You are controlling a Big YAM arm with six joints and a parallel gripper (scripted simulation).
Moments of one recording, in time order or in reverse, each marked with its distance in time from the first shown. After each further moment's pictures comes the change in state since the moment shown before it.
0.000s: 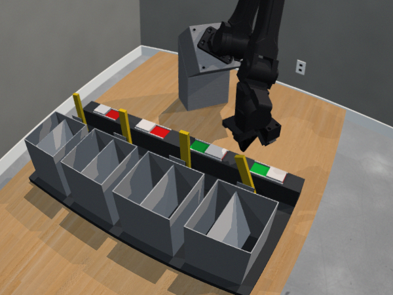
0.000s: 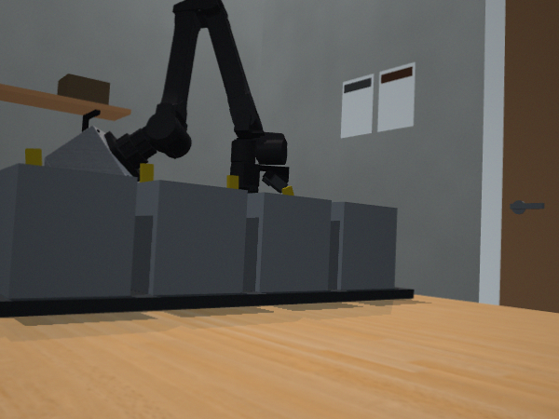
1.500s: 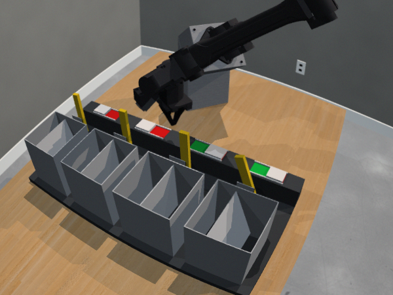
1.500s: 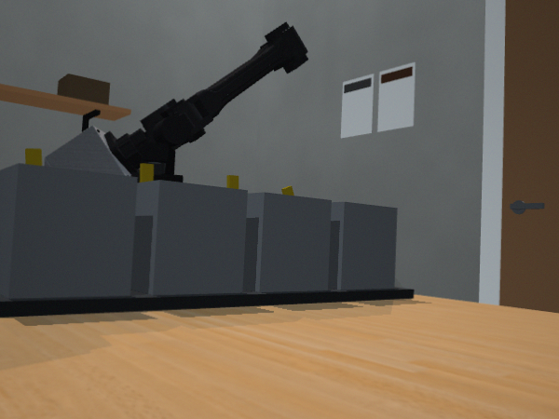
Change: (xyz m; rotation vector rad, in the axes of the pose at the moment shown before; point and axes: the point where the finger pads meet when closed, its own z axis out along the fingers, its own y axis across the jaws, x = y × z) arm 0.184 -0.104 -0.004 0.013 -0.005 1.567
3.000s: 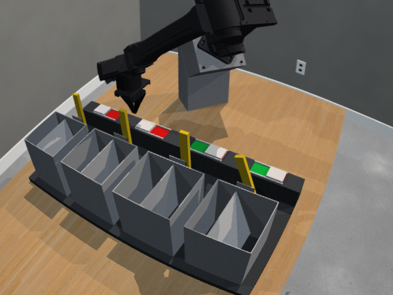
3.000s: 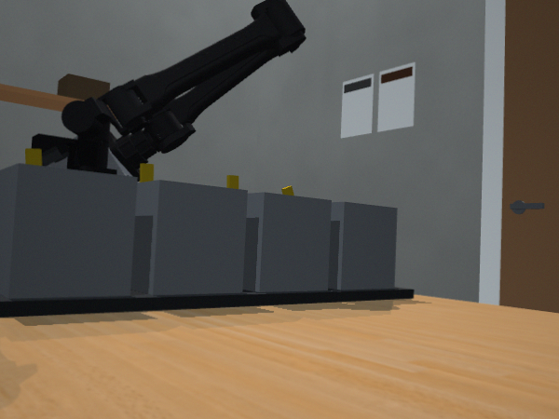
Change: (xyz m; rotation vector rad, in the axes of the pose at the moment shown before) arm -0.070 -0.121 0.005 0.002 -0.002 1.054
